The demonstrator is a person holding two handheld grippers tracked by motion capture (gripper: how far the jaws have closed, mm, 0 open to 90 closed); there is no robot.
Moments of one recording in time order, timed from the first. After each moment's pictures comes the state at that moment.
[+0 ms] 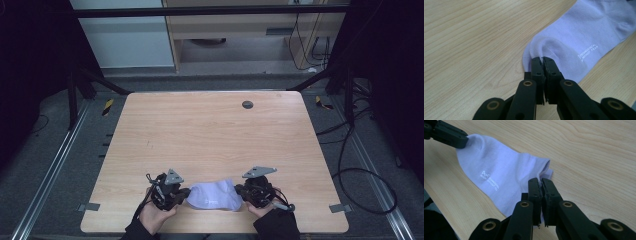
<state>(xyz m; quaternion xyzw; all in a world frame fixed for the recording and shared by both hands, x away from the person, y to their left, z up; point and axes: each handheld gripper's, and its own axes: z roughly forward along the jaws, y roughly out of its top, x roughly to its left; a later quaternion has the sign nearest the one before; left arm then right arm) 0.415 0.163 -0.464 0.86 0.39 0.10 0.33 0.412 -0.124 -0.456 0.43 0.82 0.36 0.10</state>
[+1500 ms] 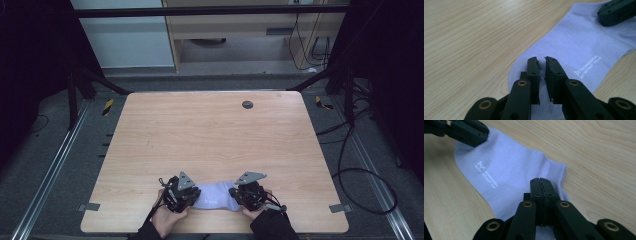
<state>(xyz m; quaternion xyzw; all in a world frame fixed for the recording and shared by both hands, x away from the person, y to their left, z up) 0.415 0.136 -0.486 0.85 0.37 0.13 0.34 0.417 -0.111 -0.491 0.38 0.84 0.36 0.11</state>
